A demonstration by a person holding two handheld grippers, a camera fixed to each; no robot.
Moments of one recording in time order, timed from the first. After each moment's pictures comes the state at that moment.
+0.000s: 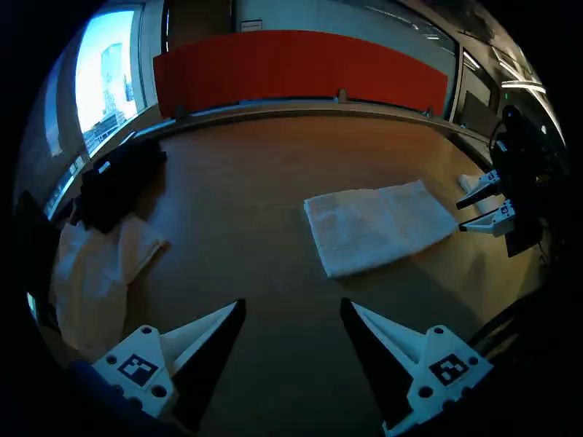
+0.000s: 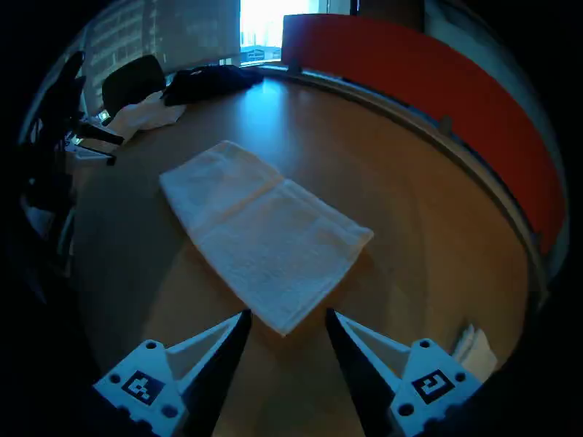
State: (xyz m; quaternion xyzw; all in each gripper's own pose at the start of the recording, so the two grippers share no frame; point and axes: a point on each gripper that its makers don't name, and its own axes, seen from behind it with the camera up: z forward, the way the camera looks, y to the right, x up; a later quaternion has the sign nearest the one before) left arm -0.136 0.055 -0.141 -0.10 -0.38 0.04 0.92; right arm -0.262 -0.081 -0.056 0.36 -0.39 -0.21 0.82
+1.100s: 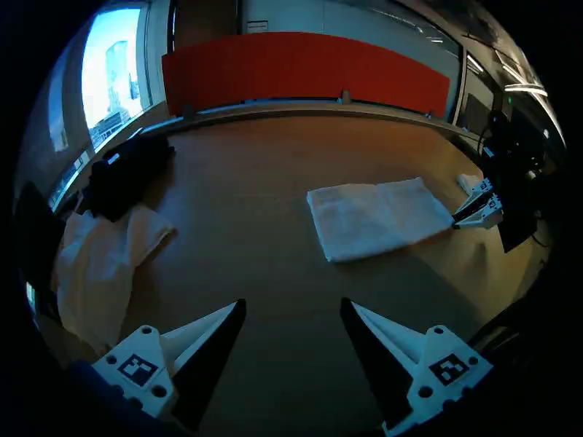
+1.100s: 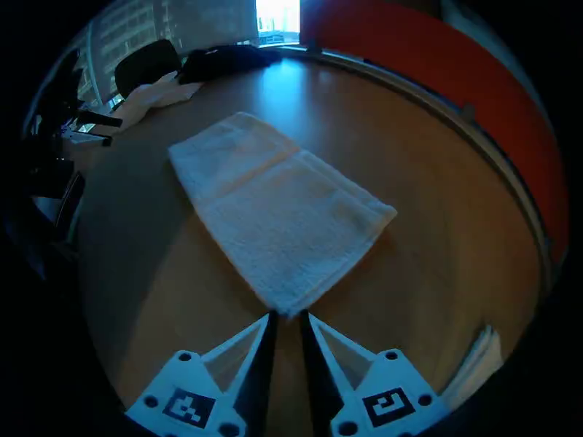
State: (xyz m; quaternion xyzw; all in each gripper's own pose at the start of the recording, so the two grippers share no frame) left arm -0.135 0.050 -0.166 -0.09 -0.38 0.03 0.92; right arm -0.282 -0.072 -0.067 0.40 -0.42 -0.21 0.79
